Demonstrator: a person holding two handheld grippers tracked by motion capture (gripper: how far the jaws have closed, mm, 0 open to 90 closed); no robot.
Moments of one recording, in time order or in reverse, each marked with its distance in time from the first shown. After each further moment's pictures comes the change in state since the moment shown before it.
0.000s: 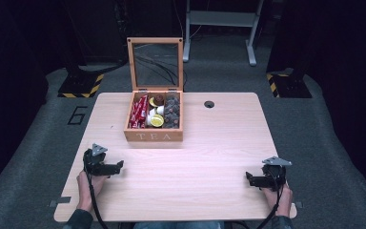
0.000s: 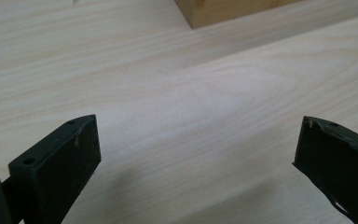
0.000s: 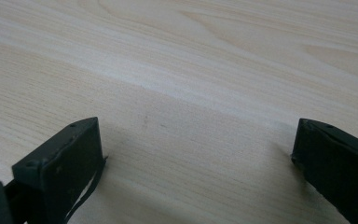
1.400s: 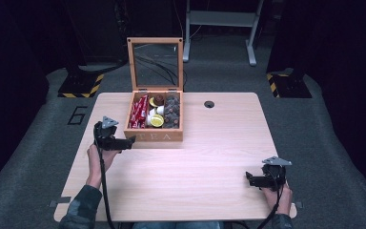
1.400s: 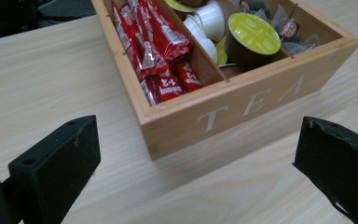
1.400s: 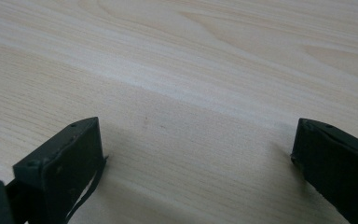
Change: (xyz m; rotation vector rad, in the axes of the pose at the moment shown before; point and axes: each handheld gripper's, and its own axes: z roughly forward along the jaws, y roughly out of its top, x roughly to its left) left arm -0.029 0.106 -0.013 -0.085 -0.055 0.049; right arm 0.001 0.001 0.001 -0.005 -0.005 0.011
